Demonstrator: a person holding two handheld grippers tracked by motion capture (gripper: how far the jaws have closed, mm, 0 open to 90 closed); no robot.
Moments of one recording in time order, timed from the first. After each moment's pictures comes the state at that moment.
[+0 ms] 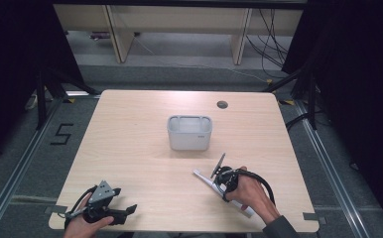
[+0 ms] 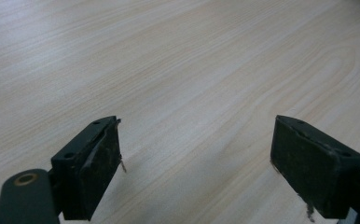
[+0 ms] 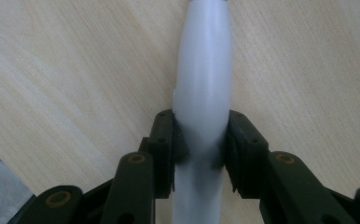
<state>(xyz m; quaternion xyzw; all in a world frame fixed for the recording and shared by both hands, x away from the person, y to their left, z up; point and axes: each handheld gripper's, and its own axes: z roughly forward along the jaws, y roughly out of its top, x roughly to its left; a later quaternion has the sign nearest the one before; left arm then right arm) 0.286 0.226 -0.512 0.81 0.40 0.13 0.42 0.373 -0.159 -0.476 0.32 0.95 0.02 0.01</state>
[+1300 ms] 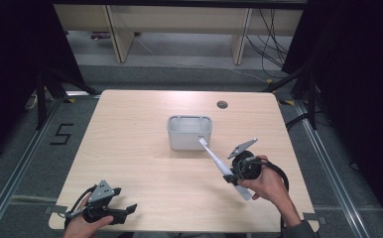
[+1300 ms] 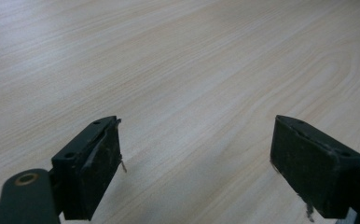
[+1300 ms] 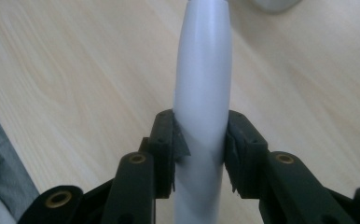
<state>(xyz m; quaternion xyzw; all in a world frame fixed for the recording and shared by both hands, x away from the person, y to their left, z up) 0.287 0.227 -0.512 0.80 0.41 0.13 0.42 0.373 -0.199 -0.416 0.35 0.91 0.23 0.06</state>
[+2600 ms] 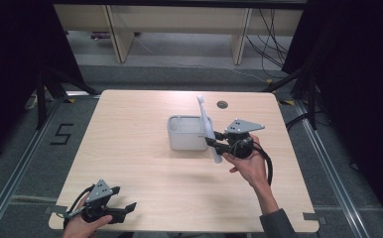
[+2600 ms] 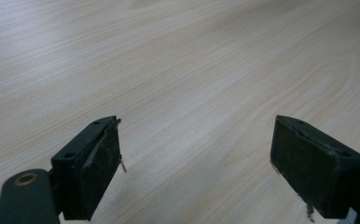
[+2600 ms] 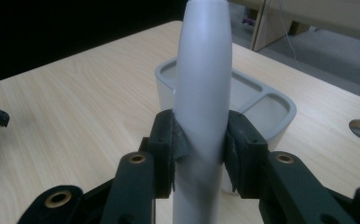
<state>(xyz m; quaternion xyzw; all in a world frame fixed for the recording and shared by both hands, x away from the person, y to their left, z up) 0.286 0.231 -0.507 0.80 0.40 0.13 0.42 0.411 -0.173 -0.393 0.32 0.80 0.49 0.17</state>
